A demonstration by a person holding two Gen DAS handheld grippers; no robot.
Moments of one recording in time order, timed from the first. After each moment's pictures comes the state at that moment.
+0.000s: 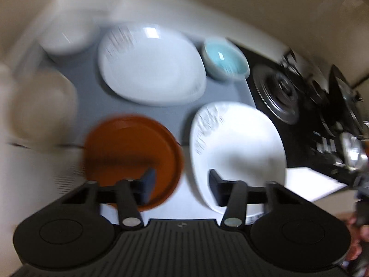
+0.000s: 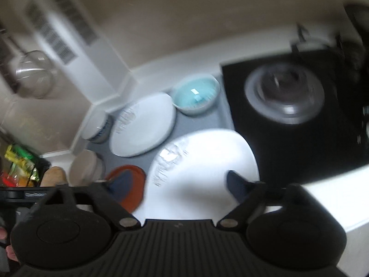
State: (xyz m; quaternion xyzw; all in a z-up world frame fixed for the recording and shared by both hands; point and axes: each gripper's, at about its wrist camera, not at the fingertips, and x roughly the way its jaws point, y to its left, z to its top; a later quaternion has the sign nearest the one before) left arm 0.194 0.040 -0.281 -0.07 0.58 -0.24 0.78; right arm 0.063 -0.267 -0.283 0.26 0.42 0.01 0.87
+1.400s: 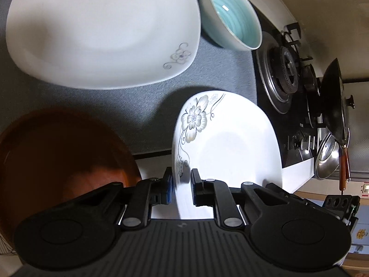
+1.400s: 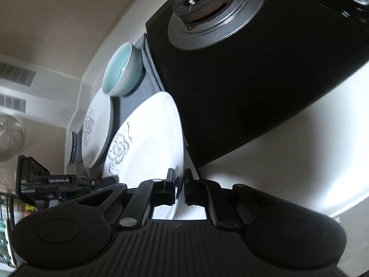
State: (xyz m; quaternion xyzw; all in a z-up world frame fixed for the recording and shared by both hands) left arm 0.282 -0.013 -0.370 -0.13 0.69 -0.29 0.65; right arm 0.056 -0.351 -0.396 0.47 0.43 -0.01 0.77
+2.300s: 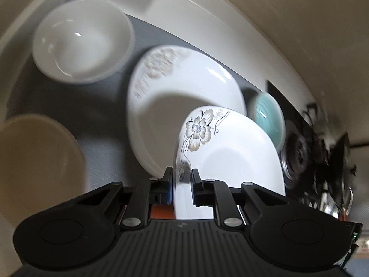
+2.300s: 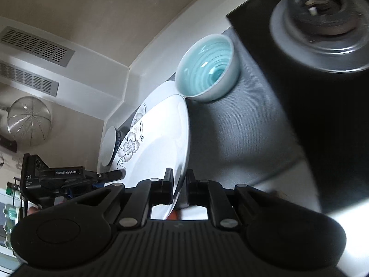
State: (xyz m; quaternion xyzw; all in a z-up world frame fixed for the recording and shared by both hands) left arm 0.357 0.090 -0.302 -0.18 0.63 -0.18 0.73; right arm 0.186 -0.273 -0.358 0.44 0.42 0.09 0.79
